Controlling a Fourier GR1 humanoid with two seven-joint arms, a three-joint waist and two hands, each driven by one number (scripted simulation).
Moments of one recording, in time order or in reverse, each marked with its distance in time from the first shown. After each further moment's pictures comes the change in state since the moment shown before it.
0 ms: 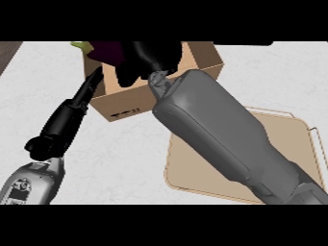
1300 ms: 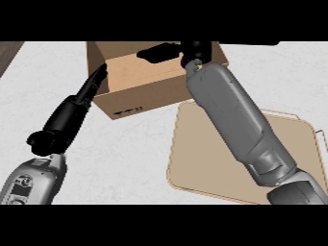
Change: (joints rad) left arm -0.029 -0.023 0.016 0.001 -0.005 -0.042 0.031; right arm 0.040 0.001 -0.280 0.398 -0.557 -0.415 -0.506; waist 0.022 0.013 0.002
